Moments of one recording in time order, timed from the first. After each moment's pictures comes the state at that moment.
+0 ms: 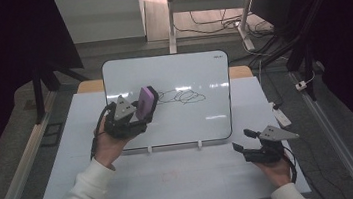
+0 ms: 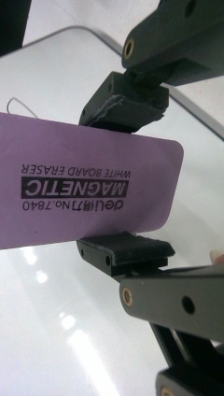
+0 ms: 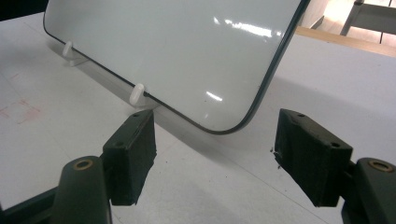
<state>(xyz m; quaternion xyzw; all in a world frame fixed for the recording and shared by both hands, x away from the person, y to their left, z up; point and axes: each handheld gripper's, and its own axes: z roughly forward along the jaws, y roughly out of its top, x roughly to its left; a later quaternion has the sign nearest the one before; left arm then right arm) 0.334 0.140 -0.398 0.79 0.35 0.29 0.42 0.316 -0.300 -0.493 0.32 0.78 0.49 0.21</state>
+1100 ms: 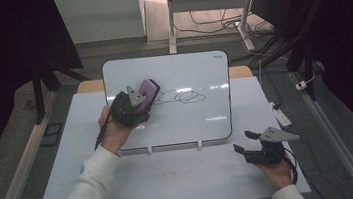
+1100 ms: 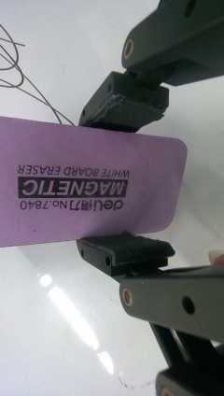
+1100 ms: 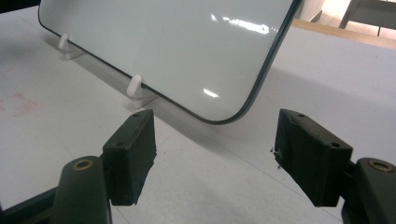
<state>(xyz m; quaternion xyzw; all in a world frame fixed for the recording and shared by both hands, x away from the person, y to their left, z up) 0.372 0.121 -0.404 0.81 0.37 0.33 0.32 0.313 -0.302 -0.496 0.33 0.78 0.48 0.21</state>
